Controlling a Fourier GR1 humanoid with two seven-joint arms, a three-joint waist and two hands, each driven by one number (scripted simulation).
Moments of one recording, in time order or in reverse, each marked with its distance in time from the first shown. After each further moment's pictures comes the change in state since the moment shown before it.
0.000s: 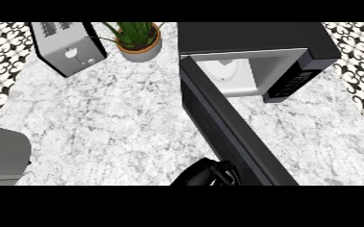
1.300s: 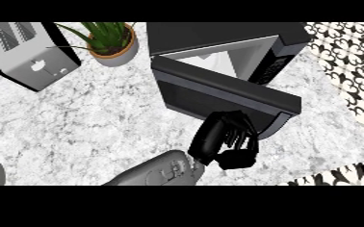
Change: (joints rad) left arm -0.451 -0.015 -0.084 0.131 0.365 0.517 0.024; right arm -0.003 -0.121 0.053 -0.335 -0.164 0.051 0.190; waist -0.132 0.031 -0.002
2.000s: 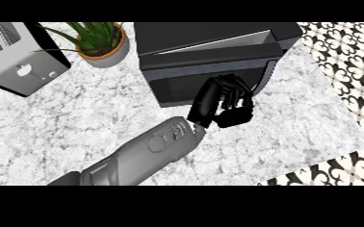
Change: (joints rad) left arm -0.184 -0.005 0.118 0.175 0.225 0.000 -0.071; right arm -0.018 -0.047 -0.037 -0.045 -0.078 -0.016 0.056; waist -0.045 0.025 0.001
